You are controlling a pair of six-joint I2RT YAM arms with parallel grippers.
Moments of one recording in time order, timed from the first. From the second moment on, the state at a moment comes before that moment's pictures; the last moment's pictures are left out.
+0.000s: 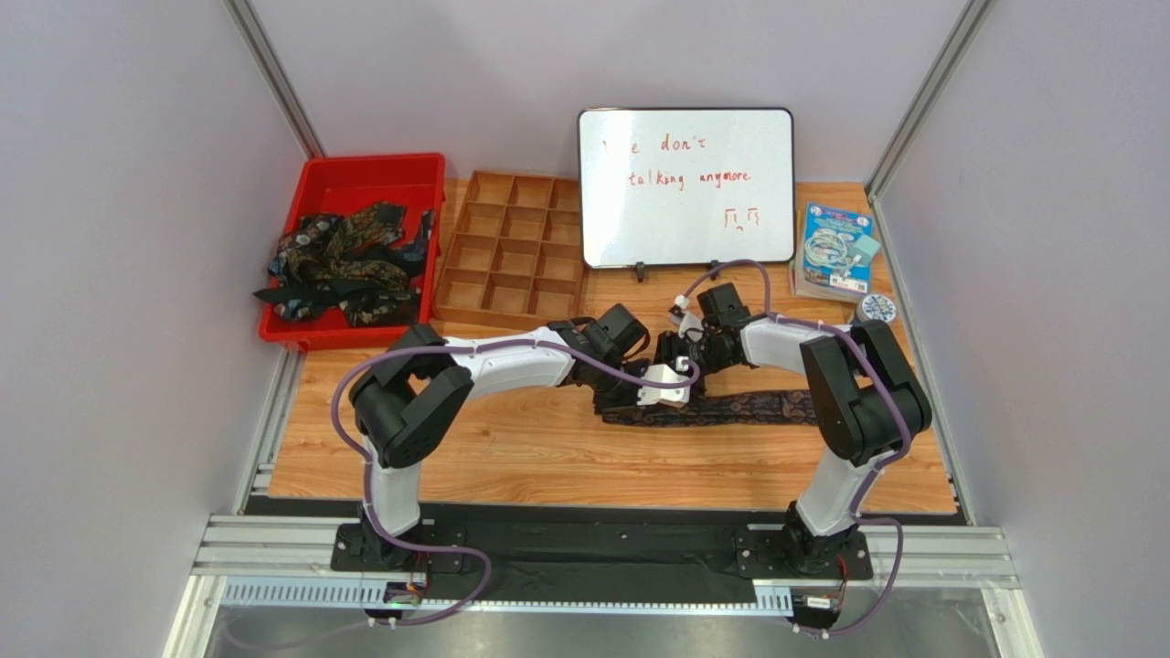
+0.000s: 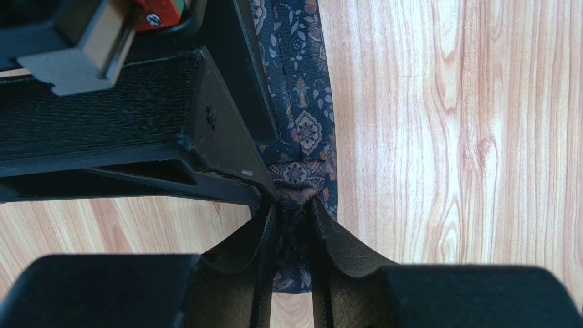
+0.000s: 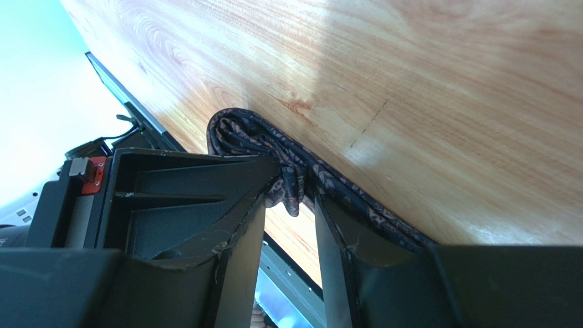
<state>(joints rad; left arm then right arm) -0.92 1.90 1.23 -0.41 0.41 0.74 0.35 1.76 0.88 -0.30 -0.77 0.53</state>
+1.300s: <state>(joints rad) -0.91 1.89 1.21 -0.42 0.39 0.73 0.37 1.70 0.78 -0.18 -0.76 0.72</state>
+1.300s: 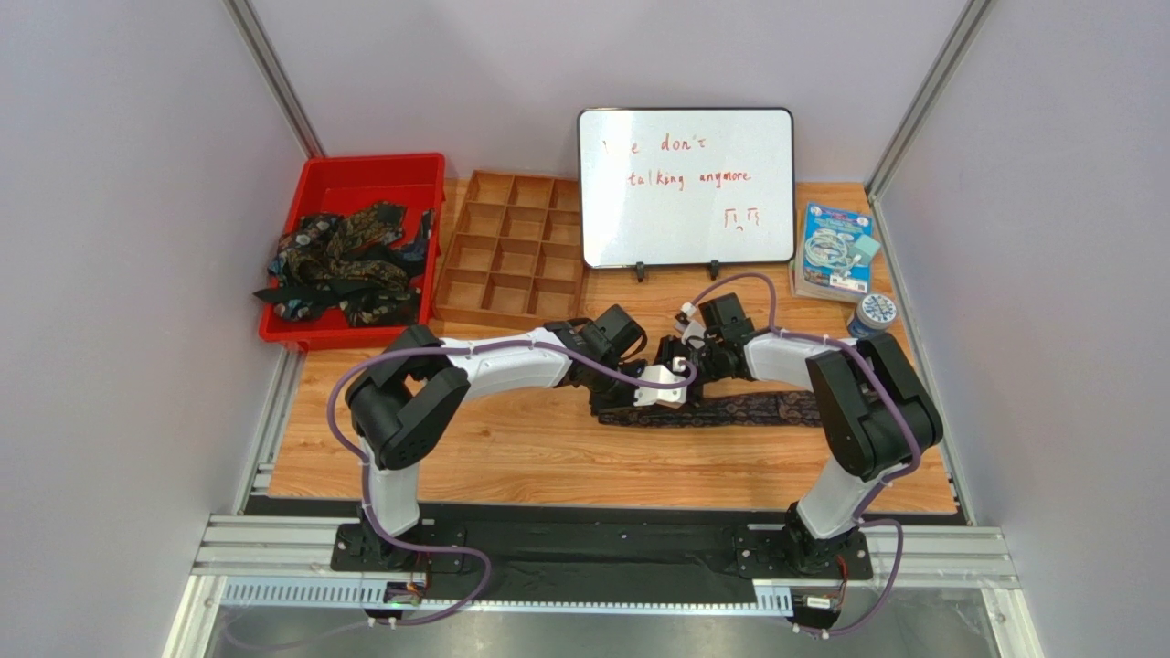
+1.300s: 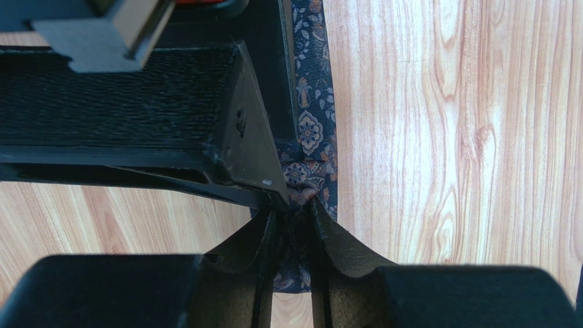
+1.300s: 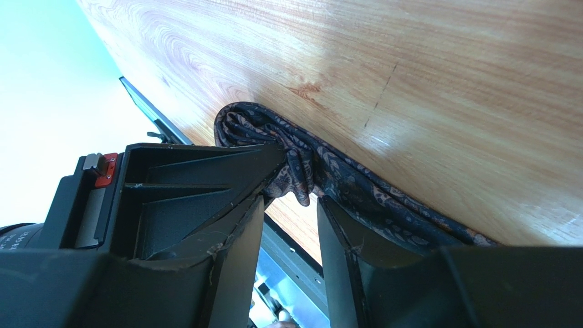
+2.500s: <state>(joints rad) -0.91 1.89 1.21 -0.43 0.39 0.72 0.40 1.71 0.65 0.10 -0.77 0.96</state>
